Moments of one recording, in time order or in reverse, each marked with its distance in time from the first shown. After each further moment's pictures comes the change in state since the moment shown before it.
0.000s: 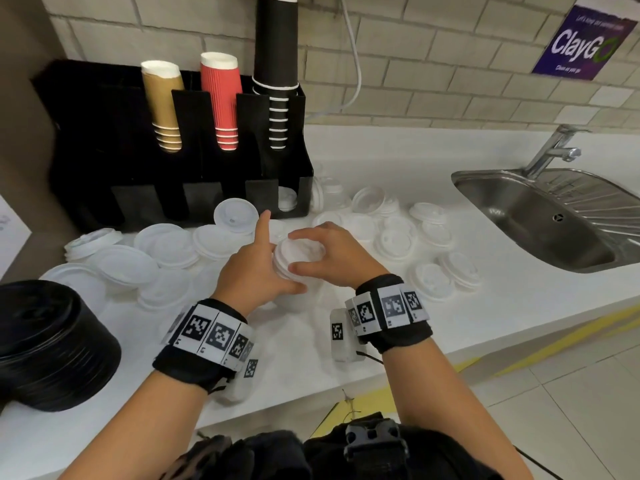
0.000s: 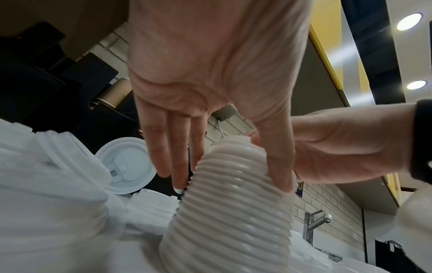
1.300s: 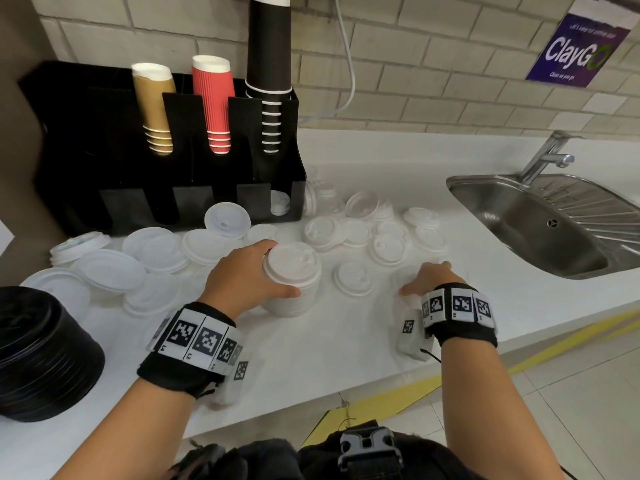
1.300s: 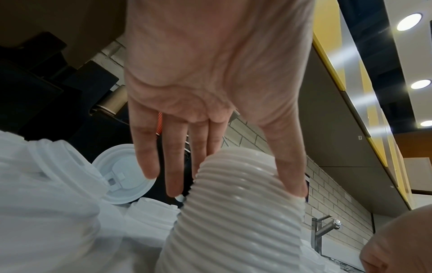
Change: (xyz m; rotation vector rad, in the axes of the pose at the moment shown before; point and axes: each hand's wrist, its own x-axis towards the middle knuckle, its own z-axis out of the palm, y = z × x) left_hand 0.001 0.009 -0.003 0.112 -0.045 -0.050; right_hand -0.034 0.127 -0.061 -0.363 -0.095 0.906
